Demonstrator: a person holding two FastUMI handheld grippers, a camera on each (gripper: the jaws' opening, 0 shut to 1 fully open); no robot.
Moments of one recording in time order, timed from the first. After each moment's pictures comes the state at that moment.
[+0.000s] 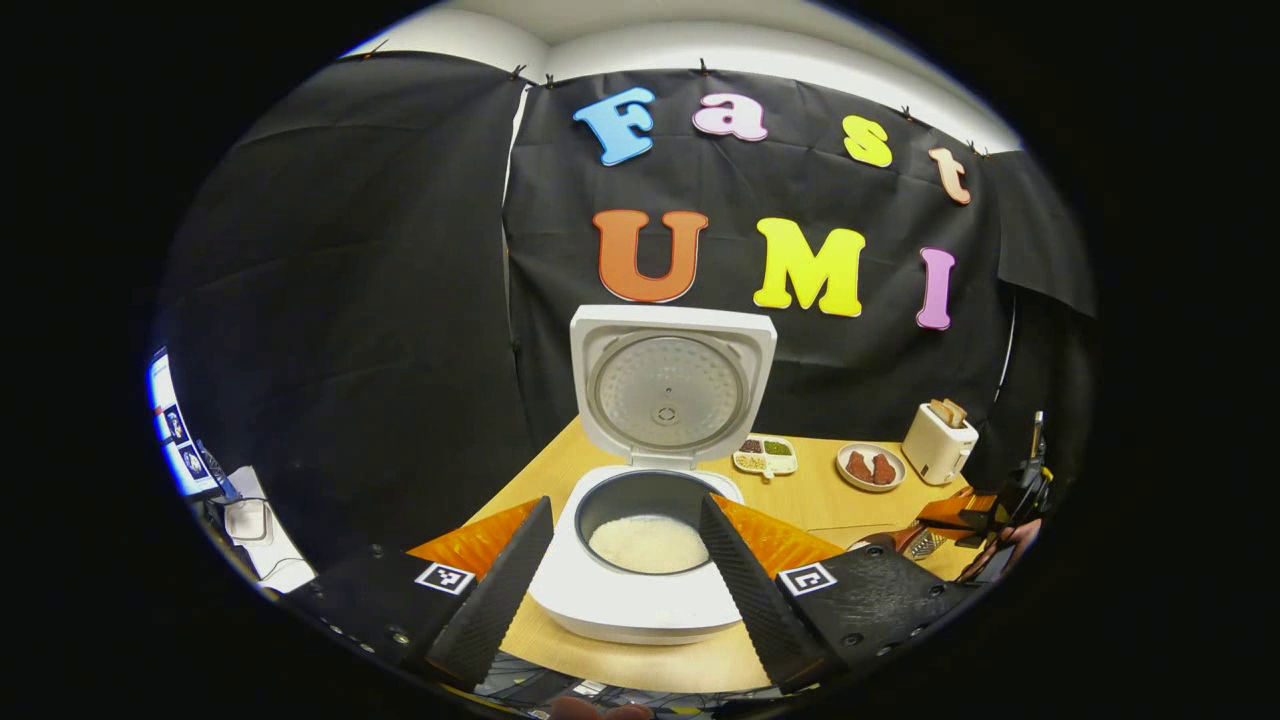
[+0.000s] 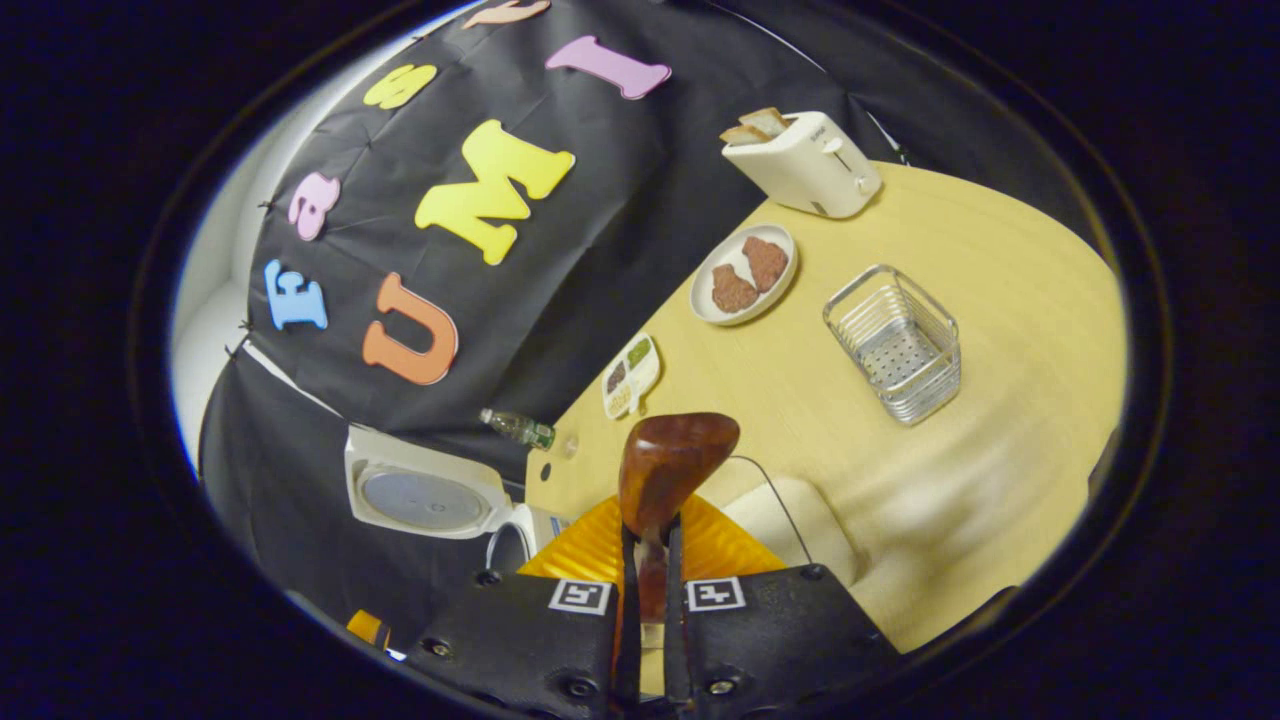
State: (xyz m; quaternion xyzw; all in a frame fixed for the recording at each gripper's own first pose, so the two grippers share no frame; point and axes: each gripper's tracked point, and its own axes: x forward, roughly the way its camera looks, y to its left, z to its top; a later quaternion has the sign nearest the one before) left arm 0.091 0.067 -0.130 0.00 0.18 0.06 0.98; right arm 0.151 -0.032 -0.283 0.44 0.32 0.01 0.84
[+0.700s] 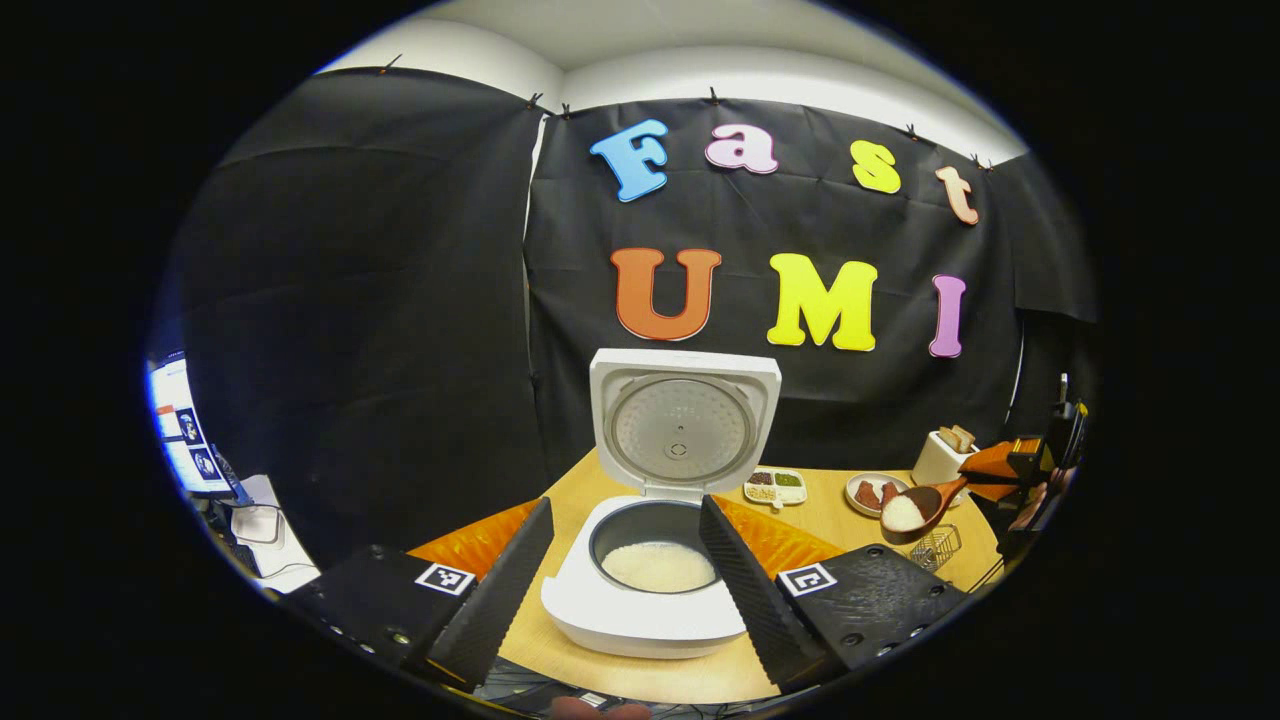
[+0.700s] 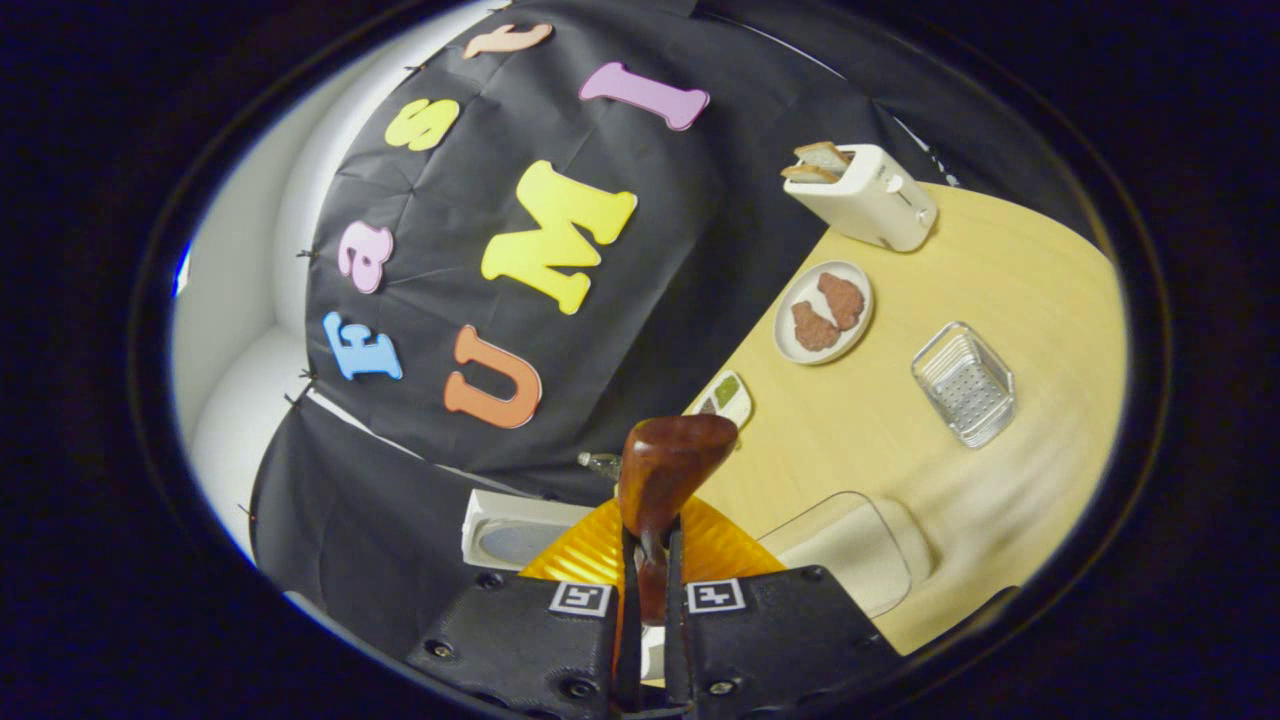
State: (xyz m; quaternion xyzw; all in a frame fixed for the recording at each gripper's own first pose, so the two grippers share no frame) left arm 0.079 0.086 -0.104 0.00 0.13 0.09 0.99; right arm 0.181 -0.003 -0.170 0.49 0.26 0.06 0.83
